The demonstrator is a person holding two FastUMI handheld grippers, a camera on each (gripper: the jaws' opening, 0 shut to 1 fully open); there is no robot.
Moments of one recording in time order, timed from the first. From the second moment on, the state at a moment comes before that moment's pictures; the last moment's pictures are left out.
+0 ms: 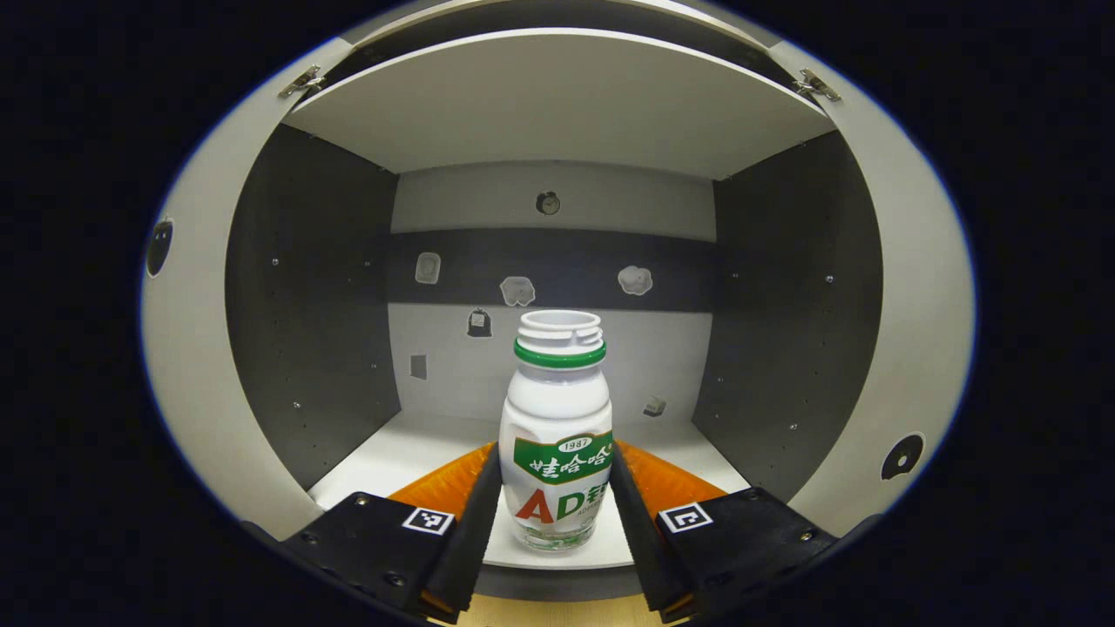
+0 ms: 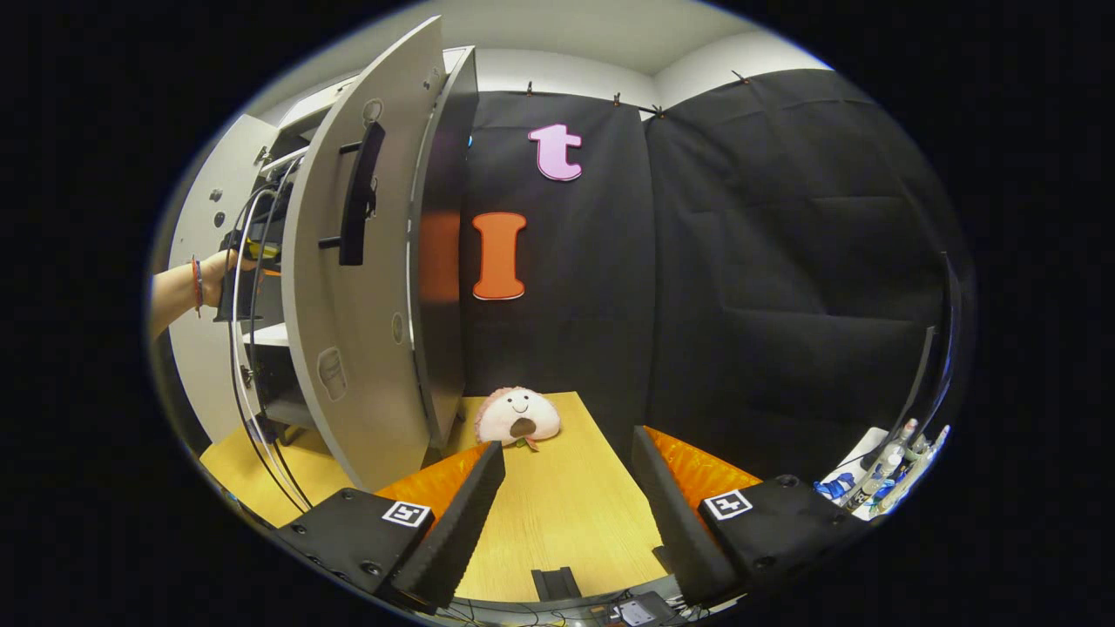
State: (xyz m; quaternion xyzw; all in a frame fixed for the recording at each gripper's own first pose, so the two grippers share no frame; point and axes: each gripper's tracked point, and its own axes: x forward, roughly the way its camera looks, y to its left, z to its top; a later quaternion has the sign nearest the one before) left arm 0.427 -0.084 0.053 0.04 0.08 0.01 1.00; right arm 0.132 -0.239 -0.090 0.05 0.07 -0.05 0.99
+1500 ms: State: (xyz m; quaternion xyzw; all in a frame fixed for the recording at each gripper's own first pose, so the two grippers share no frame) left arm 0.153 0.025 0.174 0.06 -0.04 0.08 0.99; right arm 0.156 -0.185 -0.028 0.02 0.02 0.00 1.00
